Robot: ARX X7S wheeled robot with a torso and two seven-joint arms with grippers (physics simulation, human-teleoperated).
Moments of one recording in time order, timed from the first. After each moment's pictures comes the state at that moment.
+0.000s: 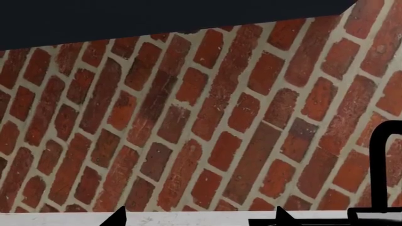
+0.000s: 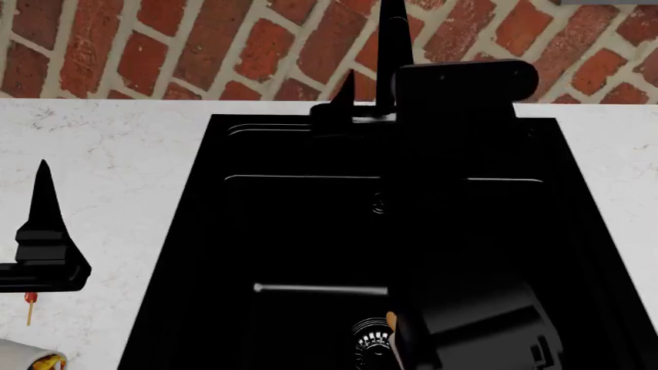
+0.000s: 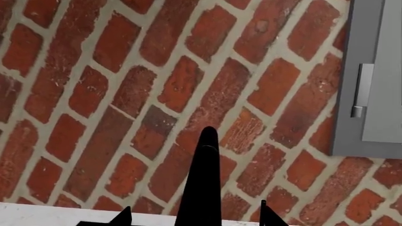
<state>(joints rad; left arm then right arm) -0.32 -0.37 0.11 0.67 -0.33 -0.62 -0.39 0.88 0.16 -0.32 0.12 0.34 0.50 0.24</state>
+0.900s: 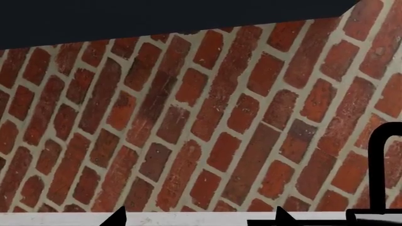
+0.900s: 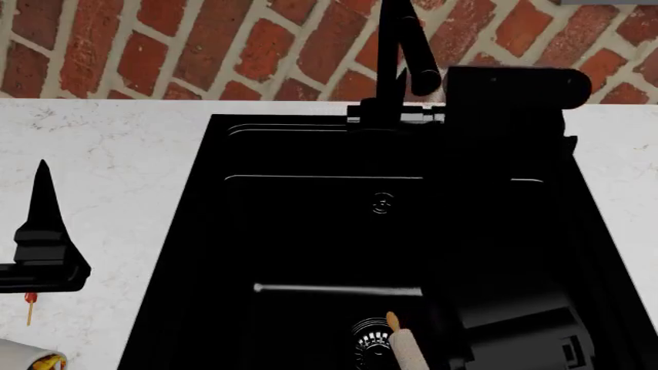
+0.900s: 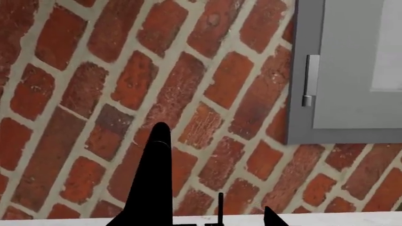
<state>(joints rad) -0.32 -0.38 0.11 0.67 -0.35 -0.61 -0.40 0.88 0.20 -0.28 0.17 0.36 0.47 0.30</state>
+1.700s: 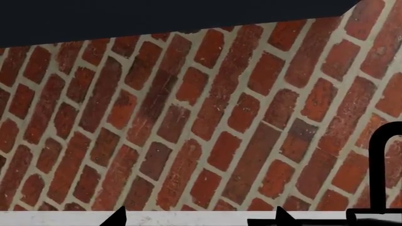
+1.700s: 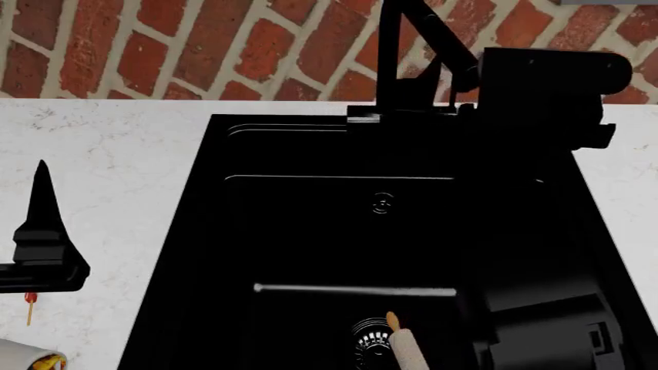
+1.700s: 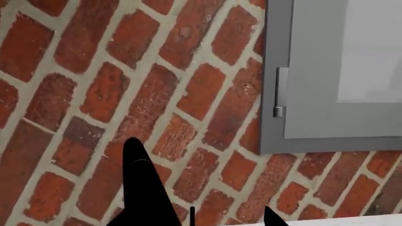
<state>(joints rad) -0.32 -0.38 0.11 0.67 -0.36 -0.61 -0.41 0.92 0.24 -0.26 0.20 0.36 0.45 0.31</state>
